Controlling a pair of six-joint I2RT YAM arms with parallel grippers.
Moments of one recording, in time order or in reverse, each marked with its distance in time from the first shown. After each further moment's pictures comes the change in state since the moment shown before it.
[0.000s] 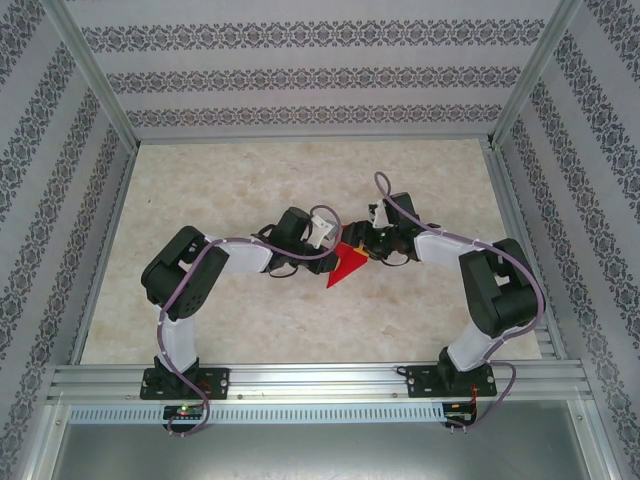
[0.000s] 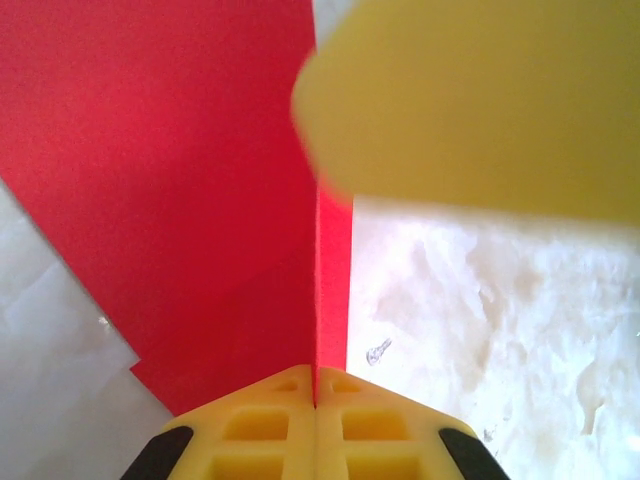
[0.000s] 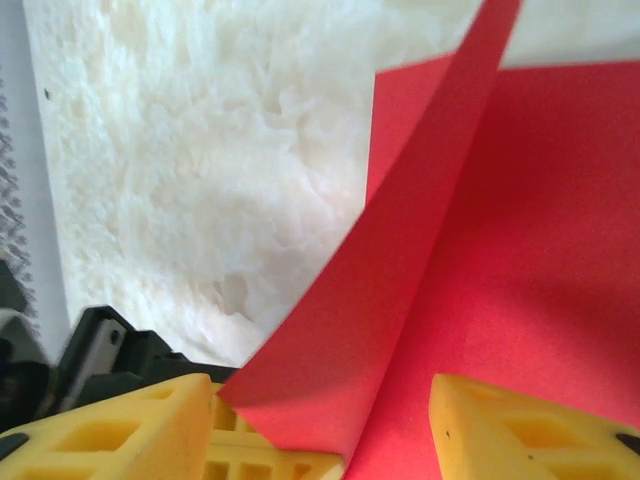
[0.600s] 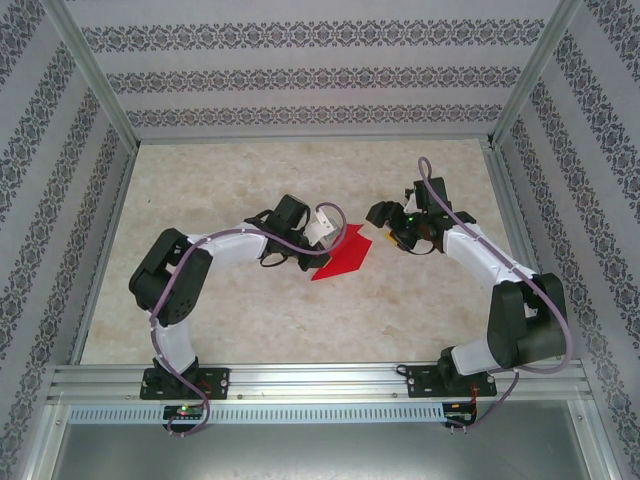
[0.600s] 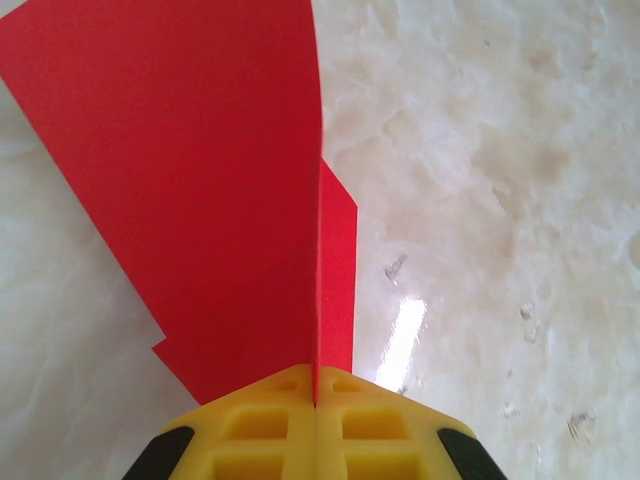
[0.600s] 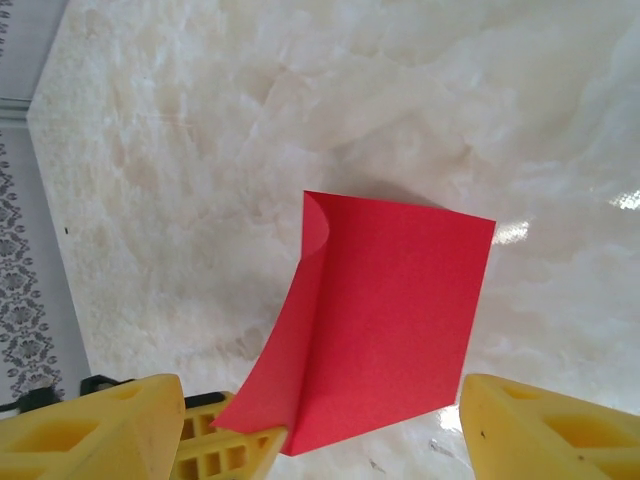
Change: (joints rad) left arm 0.033 -0.085 0.116 -0.366 -0.024 0.451; right arm -0.117 -0.193 0.095 -0.323 0.117 0.076
